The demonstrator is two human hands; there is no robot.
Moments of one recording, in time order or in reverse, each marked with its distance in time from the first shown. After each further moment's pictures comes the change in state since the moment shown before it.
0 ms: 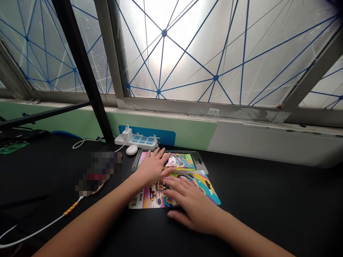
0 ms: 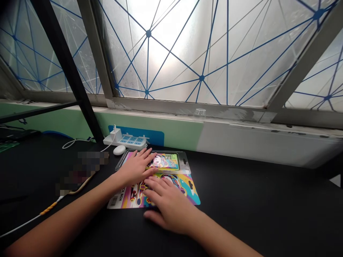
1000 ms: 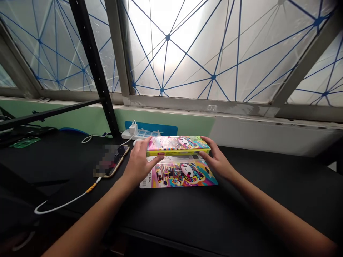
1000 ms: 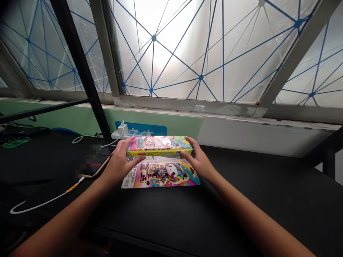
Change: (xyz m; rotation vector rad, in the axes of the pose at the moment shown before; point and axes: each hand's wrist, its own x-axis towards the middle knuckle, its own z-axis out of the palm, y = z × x) left_hand -0.084 0.000 -0.039 -0.252 0.537 -0.181; right_hand -0.021 0.068 -0.033 0.307 0.573 0.407
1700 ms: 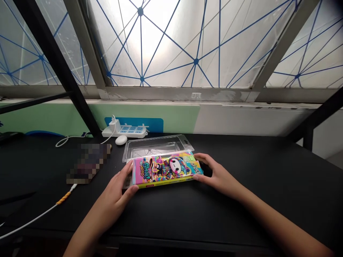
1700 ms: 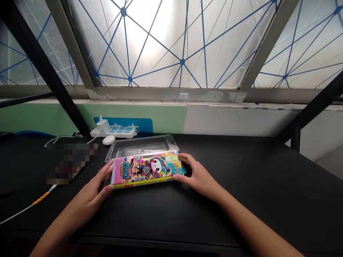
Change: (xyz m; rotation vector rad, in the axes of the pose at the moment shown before) left_hand -0.083 -0.010 -0.009 -0.115 -0.403 -0.226; right_hand -0.085 0.001 -0.022 -0.018 -0.253 0.313
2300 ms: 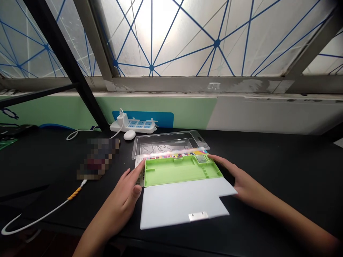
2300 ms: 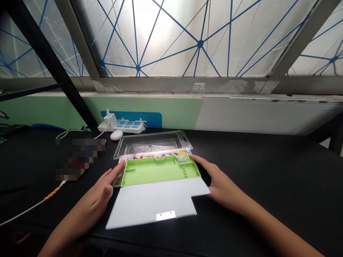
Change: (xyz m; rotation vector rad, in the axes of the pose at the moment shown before) left_hand -0.005 0.008 -0.010 -0.026 -0.127 0.019; right_hand -0.008 0.010 -0.002 -0.173 -0.068 -0.012
